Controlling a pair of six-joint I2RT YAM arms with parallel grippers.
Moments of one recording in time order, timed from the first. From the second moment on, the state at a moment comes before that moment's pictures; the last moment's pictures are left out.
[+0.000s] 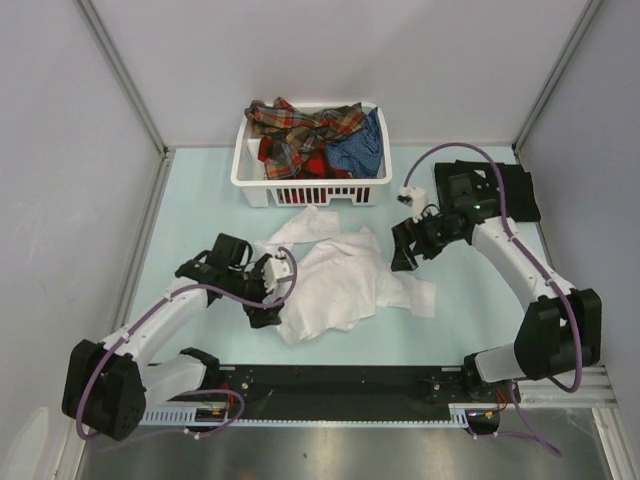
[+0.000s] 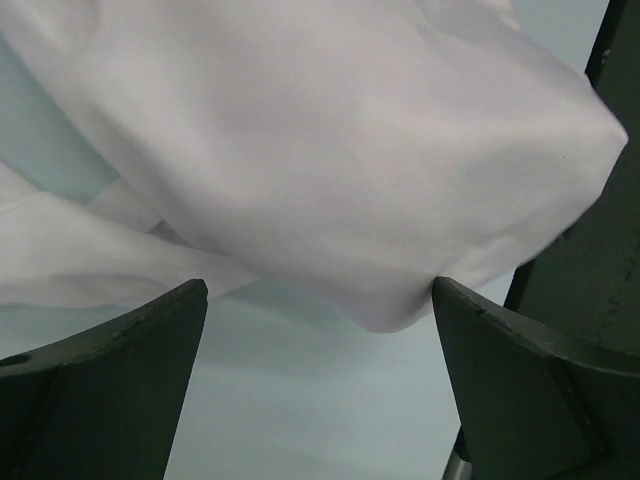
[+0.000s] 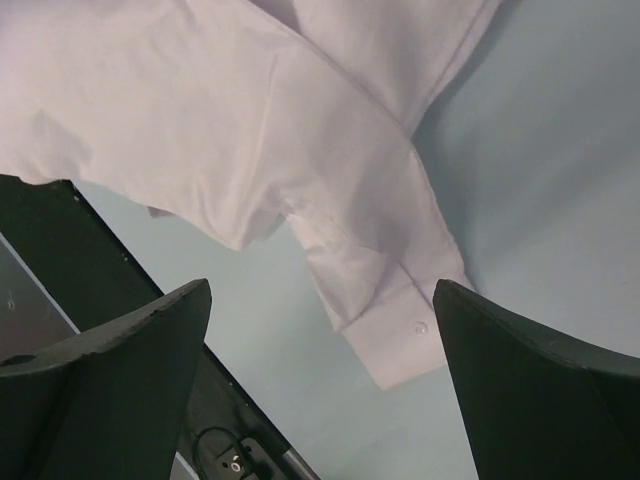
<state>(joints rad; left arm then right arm) -0.34 1.07 0.67 -0.70 0.65 0.70 0.21 1.39 1.14 -0.84 -0.60 -0.29</state>
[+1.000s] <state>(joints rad) -0.41 1.02 0.75 -0.61 0.61 0.70 0.23 1.48 1.17 -0.89 -0.42 -0.38</state>
